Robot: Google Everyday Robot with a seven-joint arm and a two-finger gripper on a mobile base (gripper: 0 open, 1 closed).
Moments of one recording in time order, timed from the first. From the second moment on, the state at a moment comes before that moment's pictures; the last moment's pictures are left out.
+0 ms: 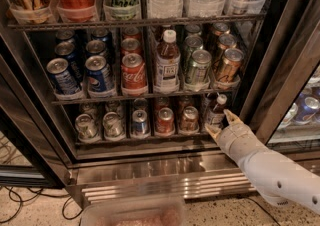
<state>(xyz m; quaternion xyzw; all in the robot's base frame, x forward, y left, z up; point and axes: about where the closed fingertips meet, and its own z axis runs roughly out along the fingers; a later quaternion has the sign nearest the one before) 0.570 -0.201 0.688 -0.30 0.78 -0.11 0.54</state>
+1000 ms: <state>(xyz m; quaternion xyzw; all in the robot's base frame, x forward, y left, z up) 0.615 -0.207 0.681 -0.29 0.78 -0.13 0.53</state>
